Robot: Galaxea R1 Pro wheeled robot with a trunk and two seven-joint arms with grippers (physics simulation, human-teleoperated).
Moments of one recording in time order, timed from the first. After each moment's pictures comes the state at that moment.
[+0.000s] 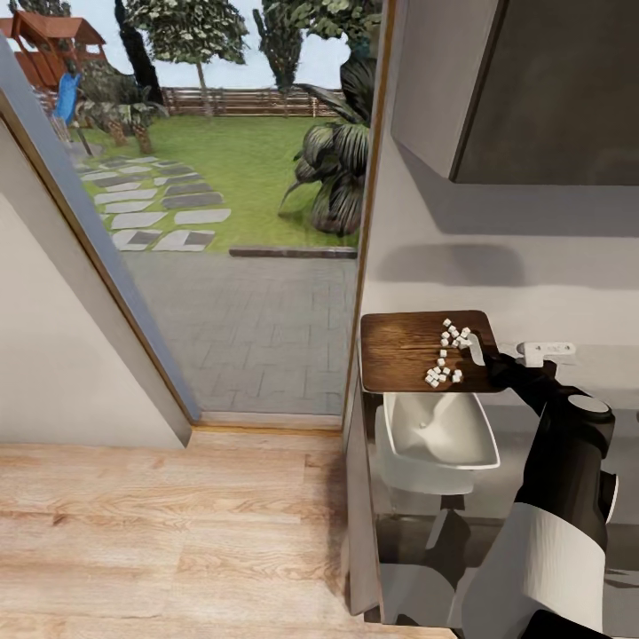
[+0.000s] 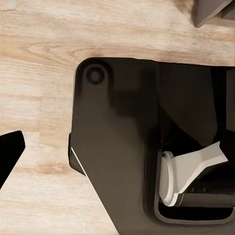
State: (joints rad) left arm 0.40 -0.05 0.05 -0.53 0.02 -0.62 -0.07; right arm -0.78 0.17 -0.70 -1.56 0.76 0.45 0.68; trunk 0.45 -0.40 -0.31
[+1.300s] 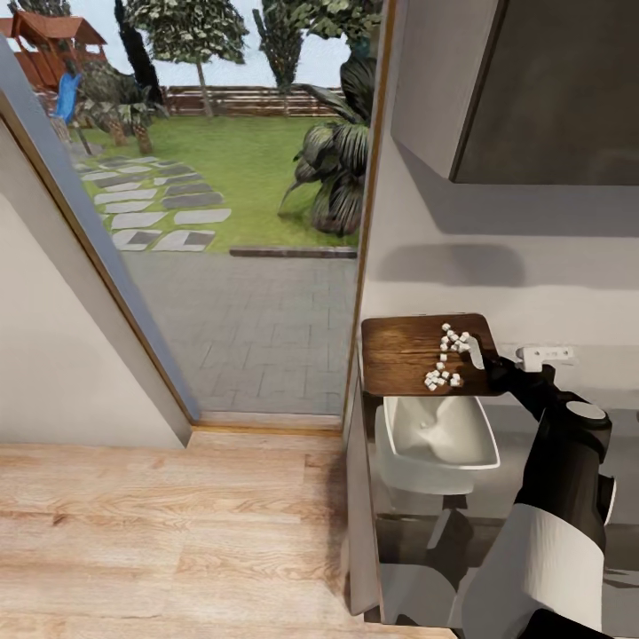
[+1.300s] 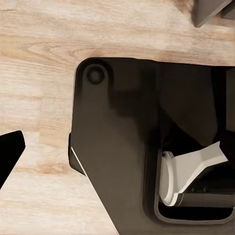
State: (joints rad) left arm 0.40 -0.05 0.05 -0.53 0.02 -0.62 -0.07; right arm -0.78 0.17 -0.74 -1.52 0.76 0.38 0.69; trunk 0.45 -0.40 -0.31
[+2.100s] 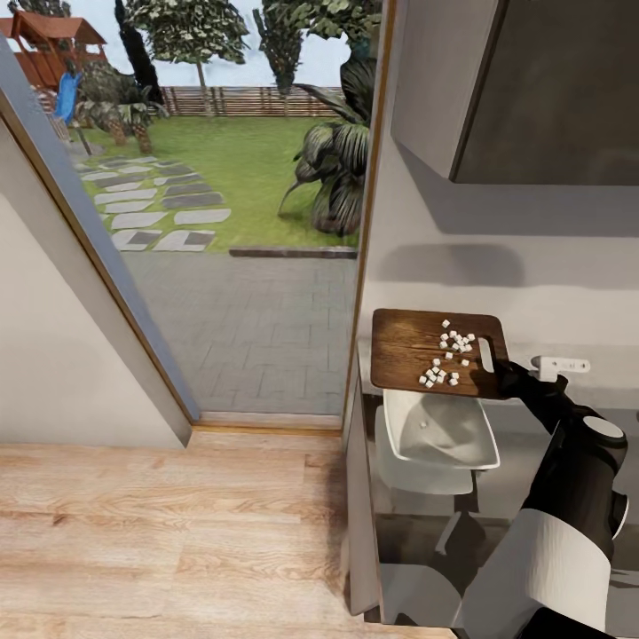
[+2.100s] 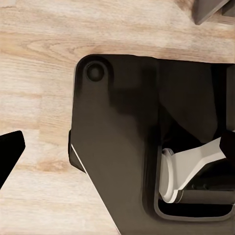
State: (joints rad) left arm 0.40 -0.05 0.05 -0.52 0.02 -0.62 -0.07; right arm -0.78 0.17 -0.84 -1.49 0.66 0.33 0.69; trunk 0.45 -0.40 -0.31
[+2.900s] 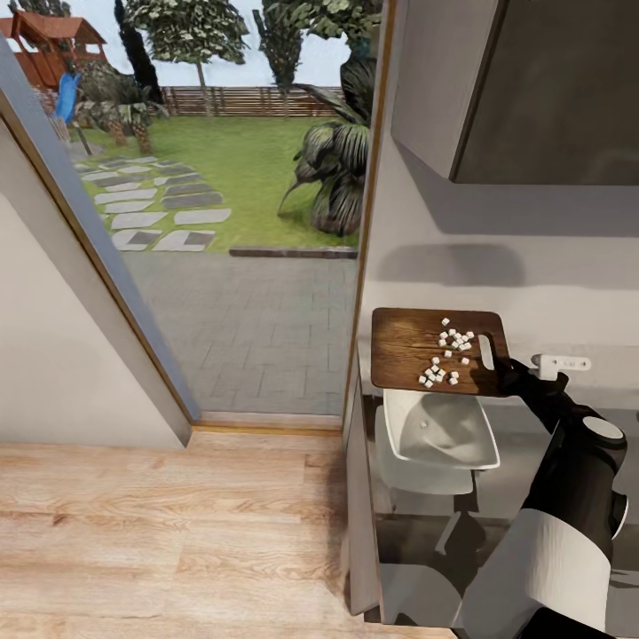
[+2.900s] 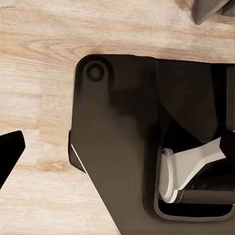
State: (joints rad) left arm 0.40 -0.05 0.05 -0.52 0.02 -0.62 -0.07; right arm -0.78 0.17 -0.84 -1.49 0.66 0.28 0.69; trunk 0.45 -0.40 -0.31
